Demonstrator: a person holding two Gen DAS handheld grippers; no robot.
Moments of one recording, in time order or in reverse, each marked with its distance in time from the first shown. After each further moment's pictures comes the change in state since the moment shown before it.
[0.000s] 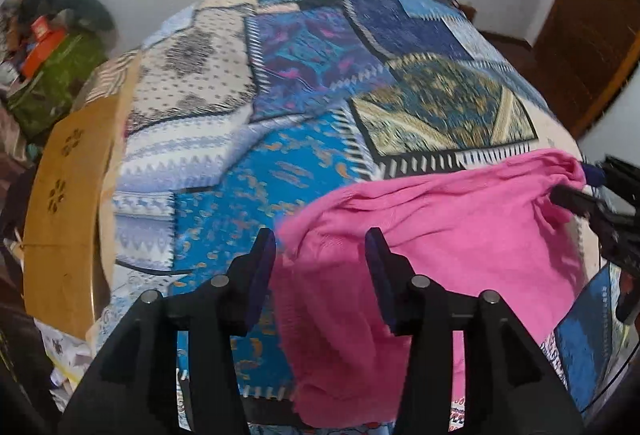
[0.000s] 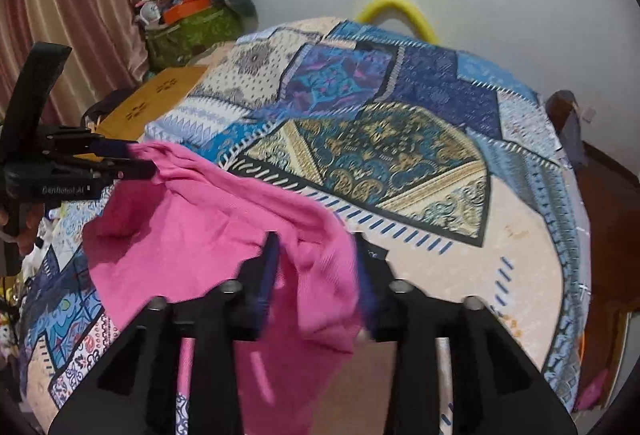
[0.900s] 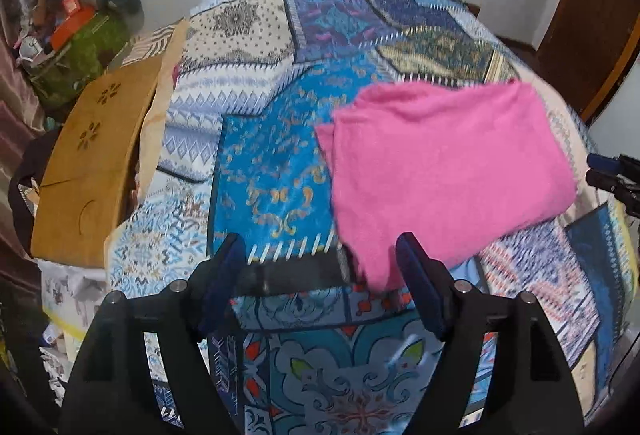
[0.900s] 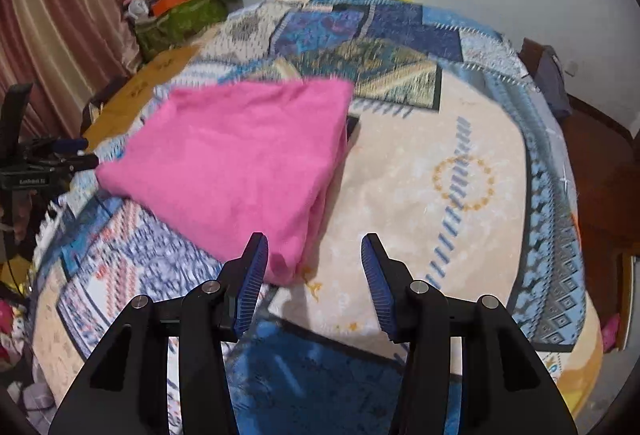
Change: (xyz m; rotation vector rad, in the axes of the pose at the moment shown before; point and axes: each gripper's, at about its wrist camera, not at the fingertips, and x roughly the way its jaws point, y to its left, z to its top) left arm -0.053 0.030 -0.110 -0.033 -0.022 0.018; right arm -0.050 -0.007 -0.076 0.100 0.070 -0.001
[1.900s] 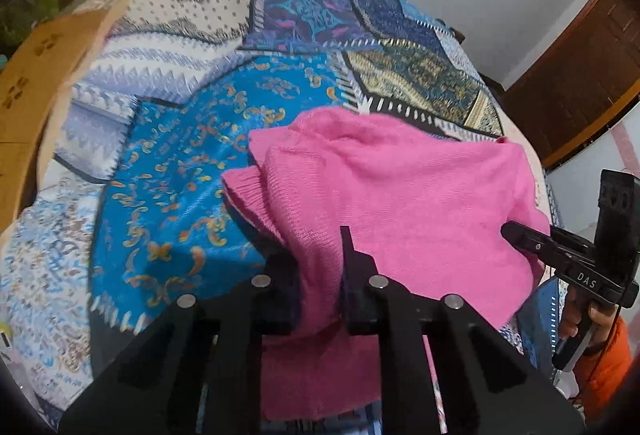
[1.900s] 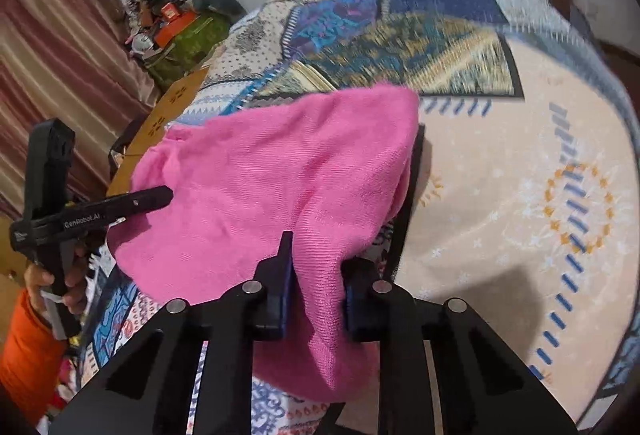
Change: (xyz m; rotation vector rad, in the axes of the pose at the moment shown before) left arm 0.062 -0.013 0.037 -0.179 0.025 -0.240; right arm 0.061 0.011 0.022 0.151 0.015 0.182
